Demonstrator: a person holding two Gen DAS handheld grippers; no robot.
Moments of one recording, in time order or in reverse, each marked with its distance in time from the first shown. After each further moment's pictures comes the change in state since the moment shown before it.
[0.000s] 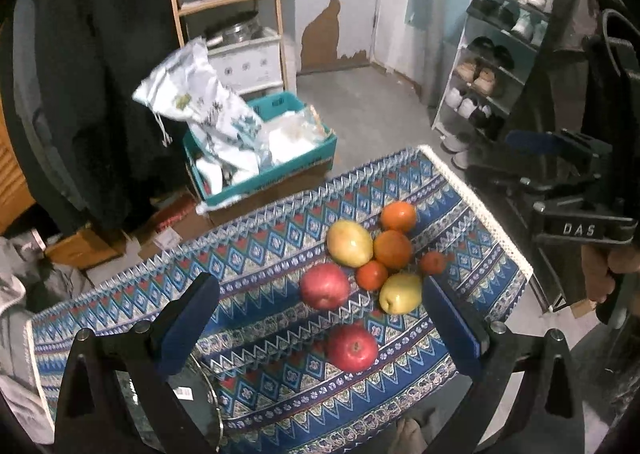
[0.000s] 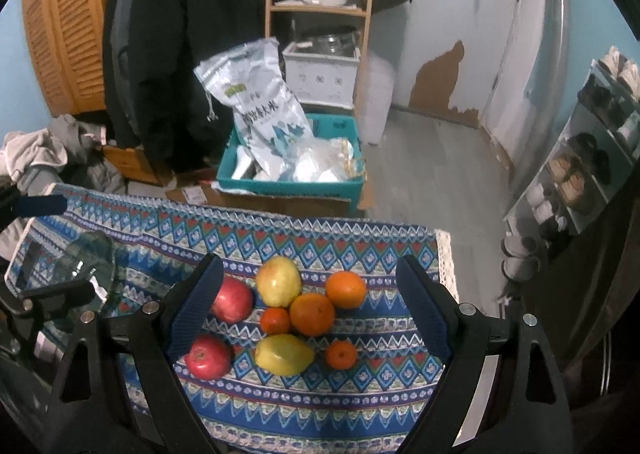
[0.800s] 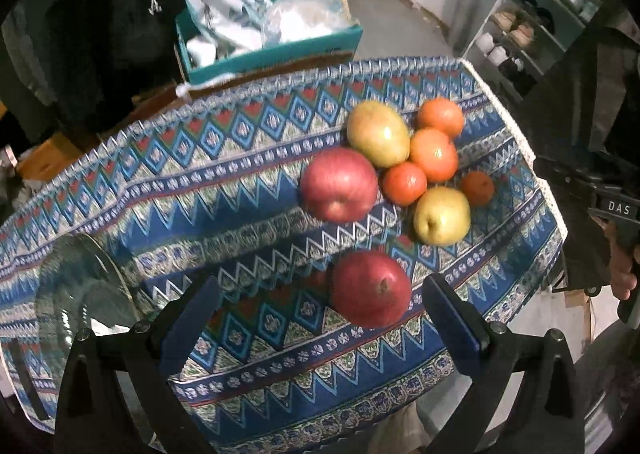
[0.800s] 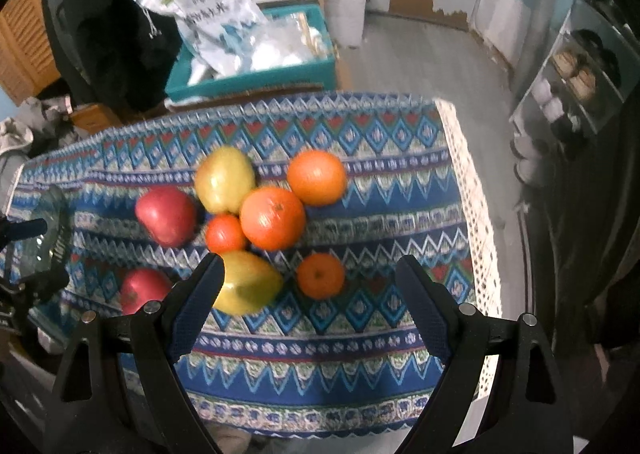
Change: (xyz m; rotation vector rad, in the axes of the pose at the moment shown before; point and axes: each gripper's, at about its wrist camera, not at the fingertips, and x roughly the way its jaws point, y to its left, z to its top) left arm 0.115 0.019 -0.076 -0.131 0.276 -0.028; right arm 0.091 -0.051 -0.090 0.140 0.278 0.001
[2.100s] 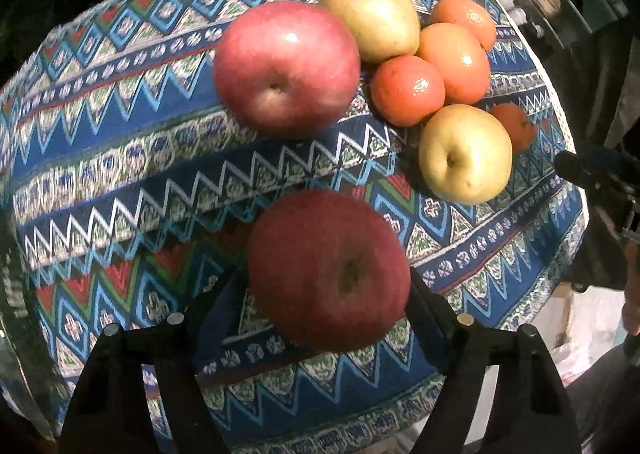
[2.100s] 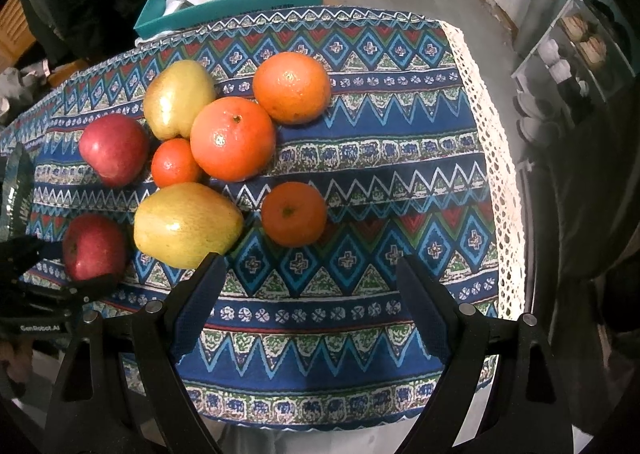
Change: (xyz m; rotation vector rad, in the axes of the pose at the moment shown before) left arm 0.119 -0.048 -0.016 -0.062 0.211 -0.058; right arm 0.059 -0.012 -0.029 0.000 0.176 -0.033
